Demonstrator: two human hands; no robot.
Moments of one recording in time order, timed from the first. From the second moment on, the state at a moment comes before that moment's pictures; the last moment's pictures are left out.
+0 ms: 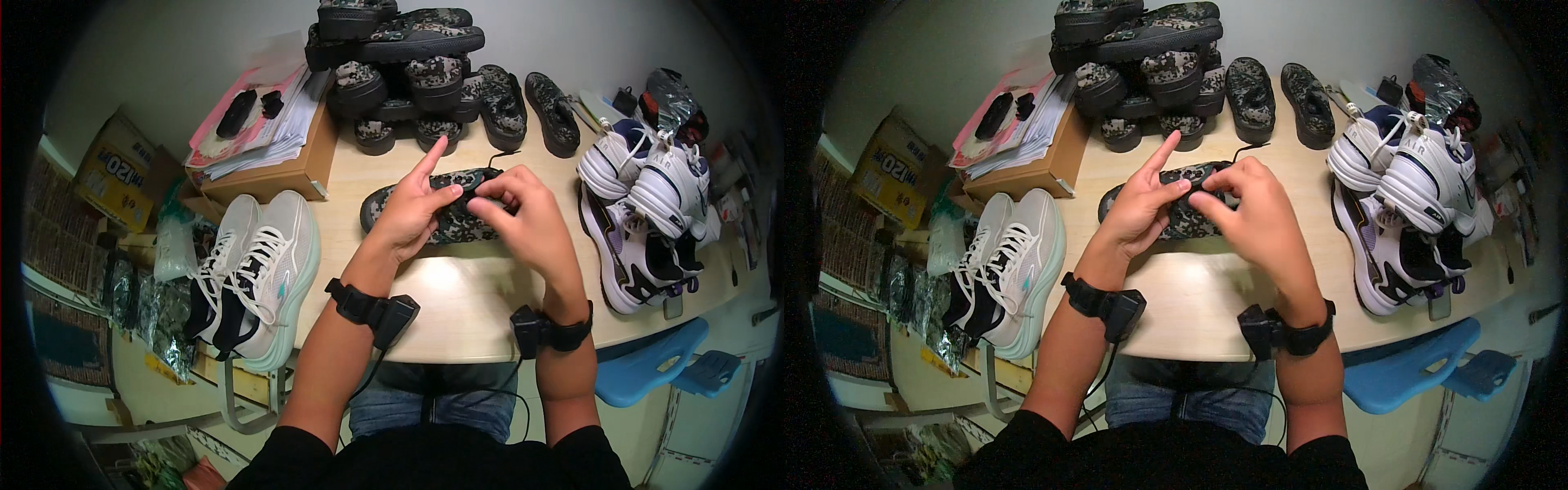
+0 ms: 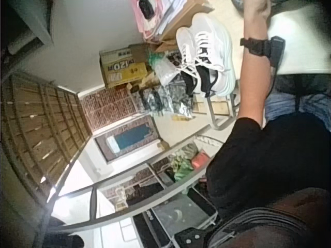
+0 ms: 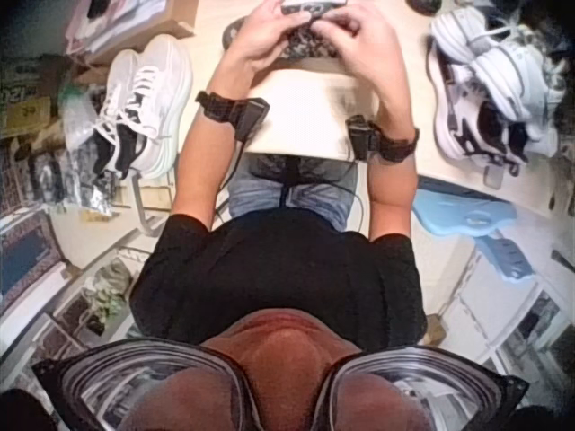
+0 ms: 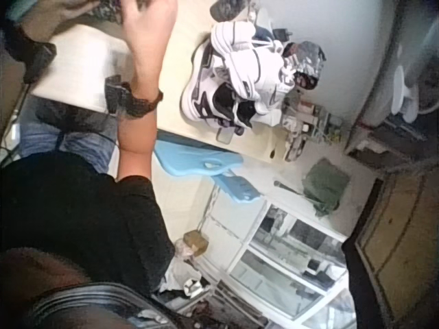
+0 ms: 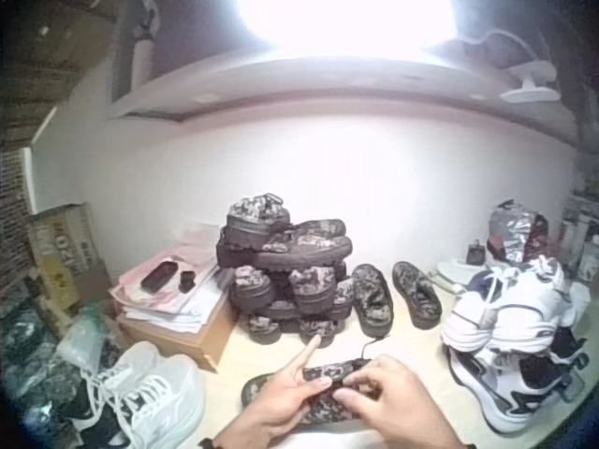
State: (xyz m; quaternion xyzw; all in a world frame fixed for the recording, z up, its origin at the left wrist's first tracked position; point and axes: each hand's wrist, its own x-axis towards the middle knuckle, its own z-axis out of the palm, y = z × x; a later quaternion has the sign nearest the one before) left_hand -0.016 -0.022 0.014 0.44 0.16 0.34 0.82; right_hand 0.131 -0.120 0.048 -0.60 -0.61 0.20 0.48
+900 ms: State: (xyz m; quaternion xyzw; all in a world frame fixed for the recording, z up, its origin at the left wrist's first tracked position) left_hand -0.017 -0.021 0.016 0.38 0.19 0.34 0.84; right_hand 0.179 -0.123 0.055 0.03 -0.31 0.51 0.80
